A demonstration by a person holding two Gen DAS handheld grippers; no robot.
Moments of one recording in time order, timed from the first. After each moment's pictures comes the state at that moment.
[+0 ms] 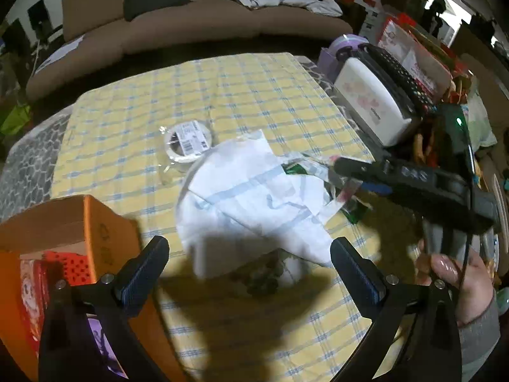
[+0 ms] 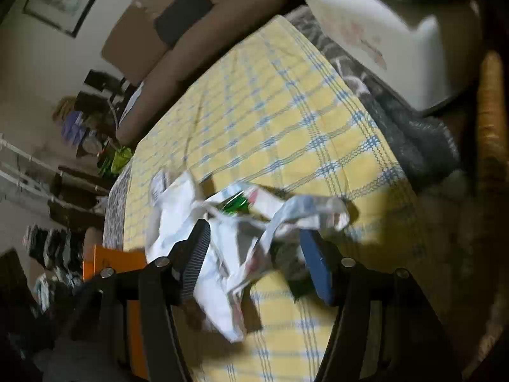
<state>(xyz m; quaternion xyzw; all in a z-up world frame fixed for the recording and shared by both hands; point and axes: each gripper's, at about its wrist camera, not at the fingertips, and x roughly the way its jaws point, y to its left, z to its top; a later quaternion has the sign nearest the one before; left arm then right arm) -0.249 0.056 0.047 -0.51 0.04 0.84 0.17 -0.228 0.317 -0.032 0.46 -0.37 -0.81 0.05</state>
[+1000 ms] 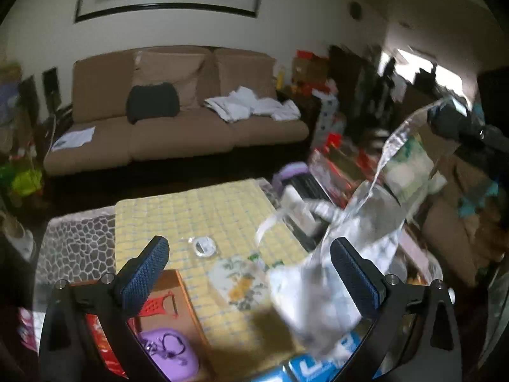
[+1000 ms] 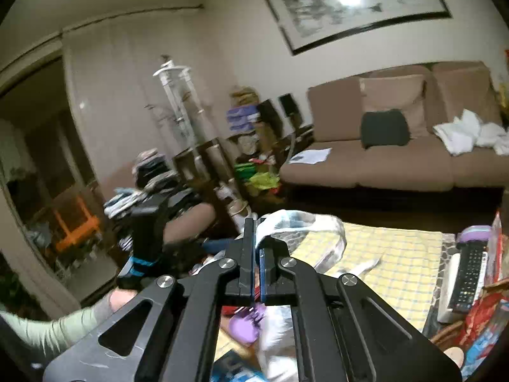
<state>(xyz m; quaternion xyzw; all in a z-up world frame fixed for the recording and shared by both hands) -0.119 -0.017 0.303 -0.32 0.01 0.92 0.24 -0.032 0.172 0.404 0.23 -0.10 -0.90 0.35</state>
